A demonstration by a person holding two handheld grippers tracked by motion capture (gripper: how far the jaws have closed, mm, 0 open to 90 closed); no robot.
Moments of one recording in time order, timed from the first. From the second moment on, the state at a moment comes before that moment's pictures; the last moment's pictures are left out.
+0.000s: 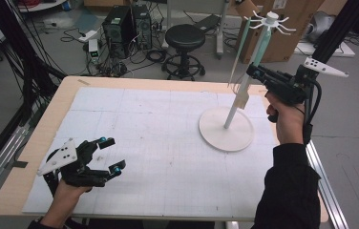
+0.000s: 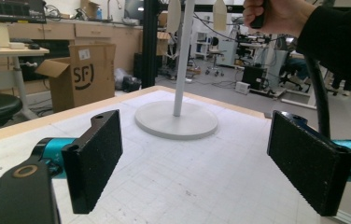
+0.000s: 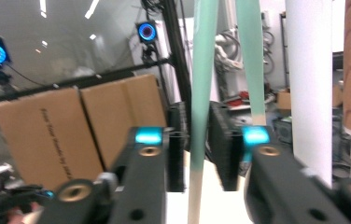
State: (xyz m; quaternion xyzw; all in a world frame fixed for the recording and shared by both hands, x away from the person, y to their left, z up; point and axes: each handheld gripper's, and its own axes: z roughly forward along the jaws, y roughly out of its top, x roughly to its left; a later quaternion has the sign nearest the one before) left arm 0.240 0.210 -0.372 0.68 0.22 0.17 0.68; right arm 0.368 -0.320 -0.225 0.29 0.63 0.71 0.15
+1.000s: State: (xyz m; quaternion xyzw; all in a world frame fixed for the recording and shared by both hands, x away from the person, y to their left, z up) left arm 0.251 0.233 -0.390 0.66 0.27 0.20 0.67; right arm 0.264 -0.296 -0.358 0.31 0.70 0.59 0.26
